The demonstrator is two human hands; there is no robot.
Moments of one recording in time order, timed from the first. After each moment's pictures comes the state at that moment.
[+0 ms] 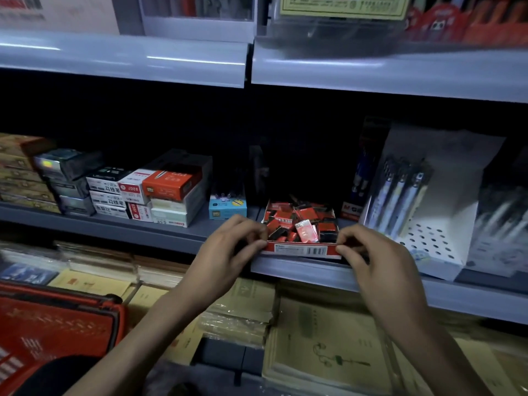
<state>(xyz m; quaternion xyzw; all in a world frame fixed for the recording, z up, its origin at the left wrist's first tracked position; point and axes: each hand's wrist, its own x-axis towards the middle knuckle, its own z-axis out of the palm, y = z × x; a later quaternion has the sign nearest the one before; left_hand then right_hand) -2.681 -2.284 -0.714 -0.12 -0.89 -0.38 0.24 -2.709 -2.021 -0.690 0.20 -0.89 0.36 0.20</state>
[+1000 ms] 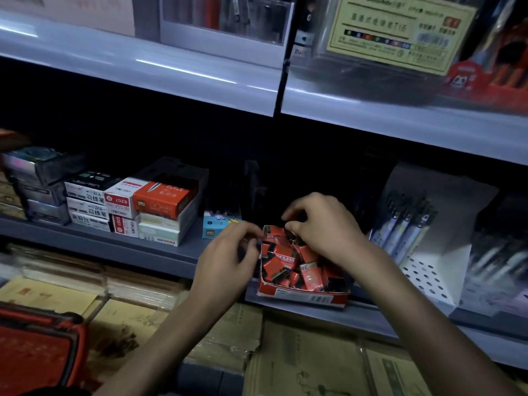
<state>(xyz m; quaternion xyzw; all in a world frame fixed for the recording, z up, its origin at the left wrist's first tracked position) -2.709 -2.277 -0.713 0.00 -0.85 -0.45 0.29 -2.782 -2.117 -0.610 0.24 -0.95 0.15 0.10</state>
